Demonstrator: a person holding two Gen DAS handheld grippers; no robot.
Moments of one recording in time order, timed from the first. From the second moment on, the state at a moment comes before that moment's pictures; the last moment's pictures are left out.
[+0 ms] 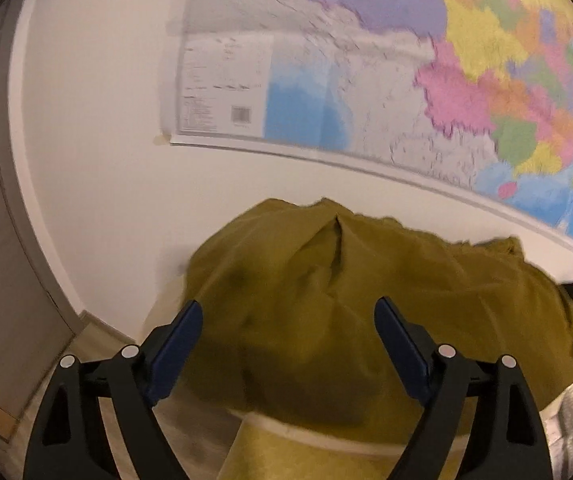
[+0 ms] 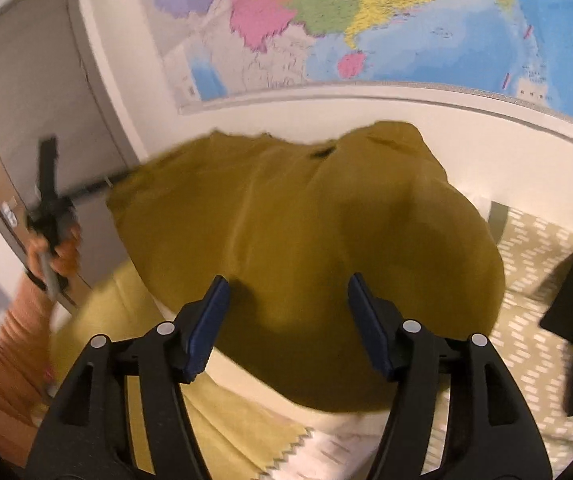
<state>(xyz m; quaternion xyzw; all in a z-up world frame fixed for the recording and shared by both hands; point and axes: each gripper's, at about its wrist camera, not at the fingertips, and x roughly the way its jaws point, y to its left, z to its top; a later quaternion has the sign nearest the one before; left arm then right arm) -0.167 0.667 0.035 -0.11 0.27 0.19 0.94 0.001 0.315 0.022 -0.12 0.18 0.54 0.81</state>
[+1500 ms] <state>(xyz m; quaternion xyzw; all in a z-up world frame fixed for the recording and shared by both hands) -0.269 0.430 0.000 -0.11 0.31 0.24 0.91 -0.129 0.245 -0.036 -0.12 0.12 0.51 0.84</state>
